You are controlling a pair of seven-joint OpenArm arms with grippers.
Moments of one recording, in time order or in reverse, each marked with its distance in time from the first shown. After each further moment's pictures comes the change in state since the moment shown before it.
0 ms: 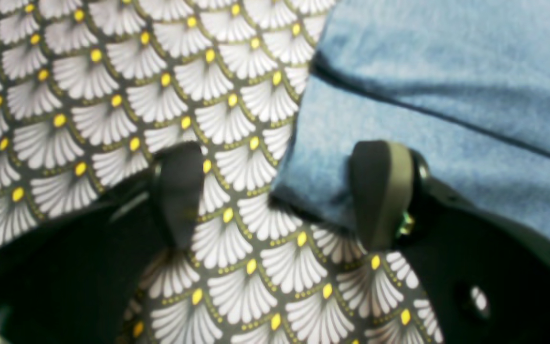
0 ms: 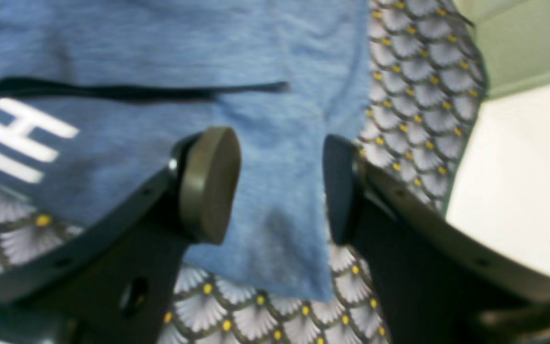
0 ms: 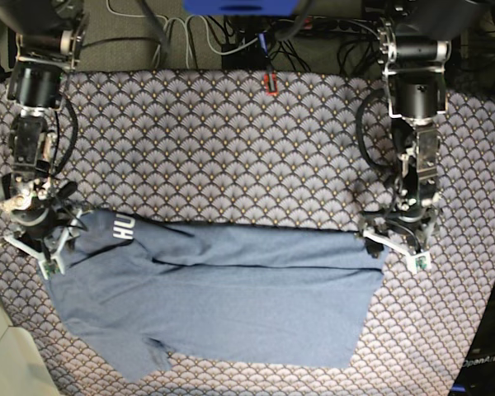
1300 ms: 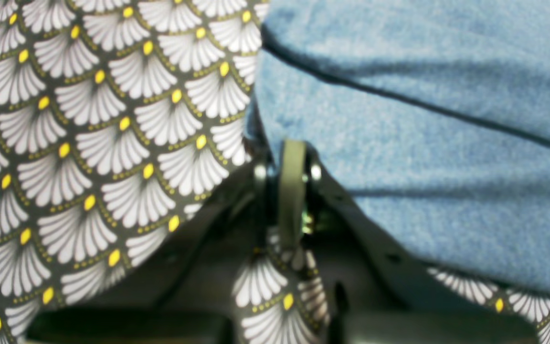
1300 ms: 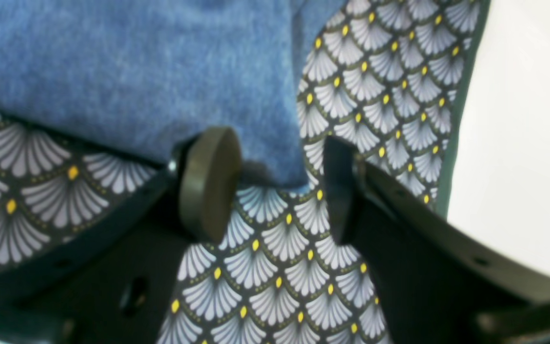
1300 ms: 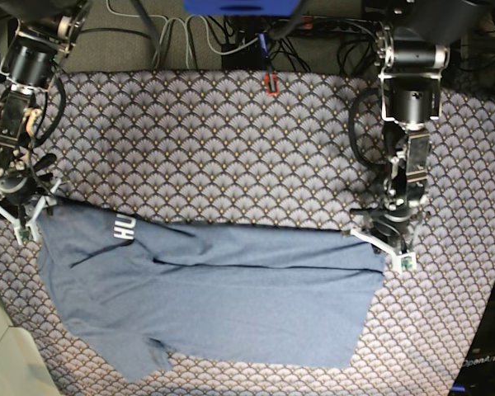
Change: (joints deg) left arm -1.7 0.5 3.5 -5.6 -0.5 -0.2 -4.7; right arm -5.6 -0.3 11.6 0.0 -0.1 5.5 -0.2
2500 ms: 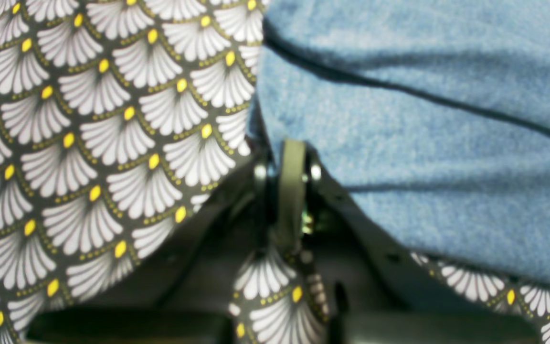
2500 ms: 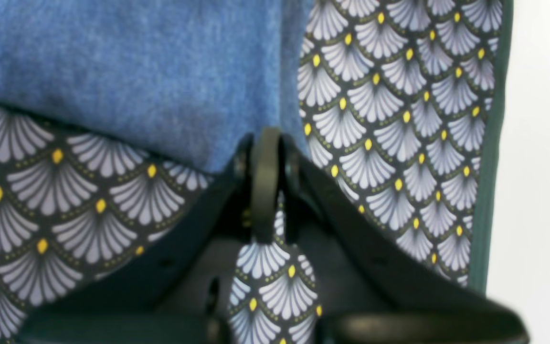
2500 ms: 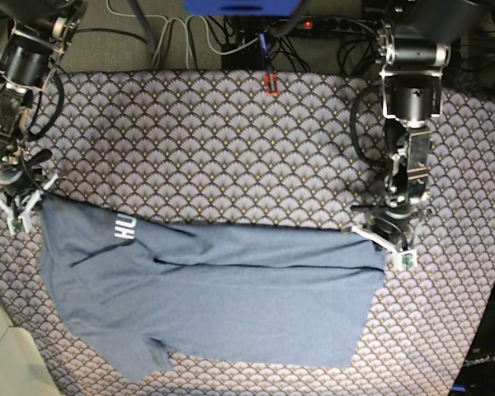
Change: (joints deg) left arm 0.7 -0.3 0.0 0.0 0.1 0.0 -0.2; right arm 0.0 1.2 2.1 -5.0 5.6 0.3 0.3
